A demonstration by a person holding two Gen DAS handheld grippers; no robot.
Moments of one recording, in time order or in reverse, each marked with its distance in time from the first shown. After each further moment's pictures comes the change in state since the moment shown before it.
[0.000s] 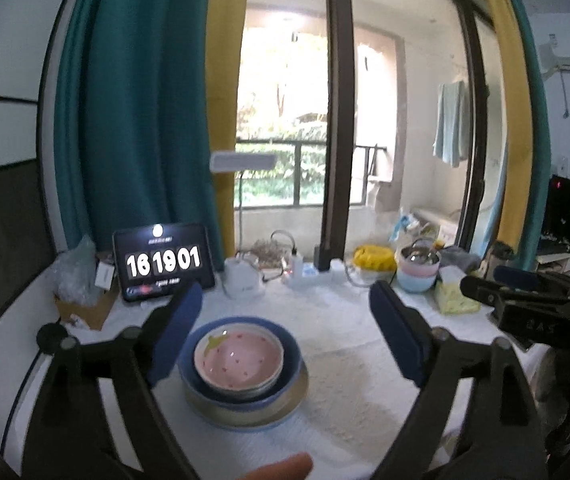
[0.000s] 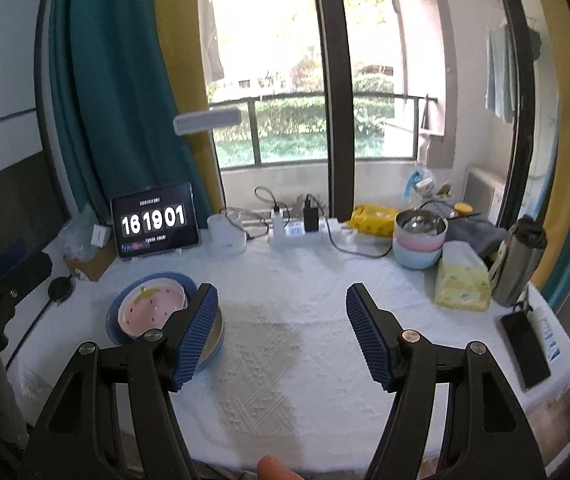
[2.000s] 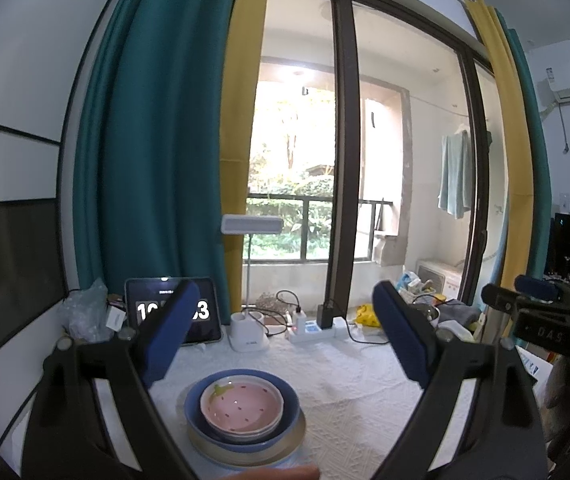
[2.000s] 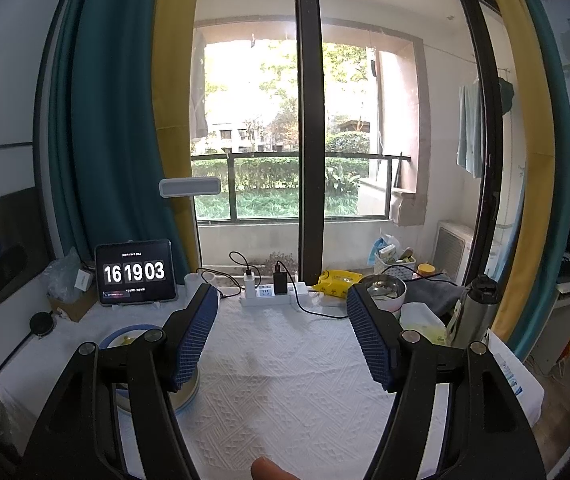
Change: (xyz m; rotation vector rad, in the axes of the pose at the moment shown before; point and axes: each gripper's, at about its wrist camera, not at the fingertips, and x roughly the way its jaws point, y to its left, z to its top) left arm -0.034 -0.005 0.020 -0.029 -0.201 0.036; right arm -0.048 -0.006 0.020 -0.033 -0.197 -0.090
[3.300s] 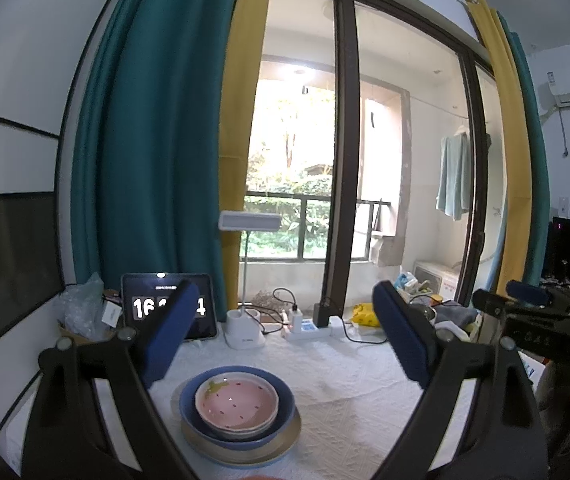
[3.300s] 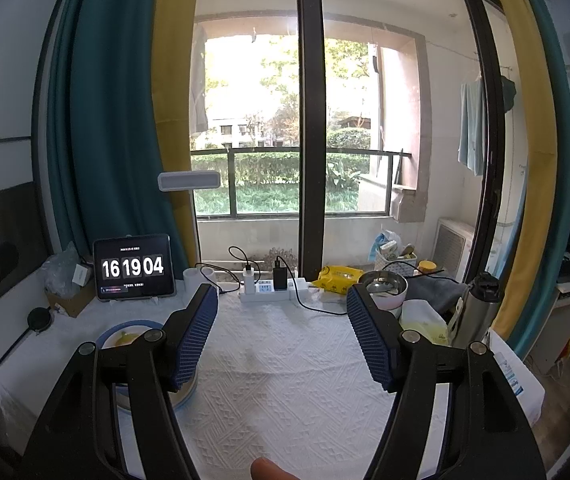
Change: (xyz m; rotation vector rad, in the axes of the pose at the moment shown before) left arm 0.002 -0.001 -0.007 -0.016 0.002 -0.008; right arm 0.010 -0.003 -0.004 -0.005 0.020 0.002
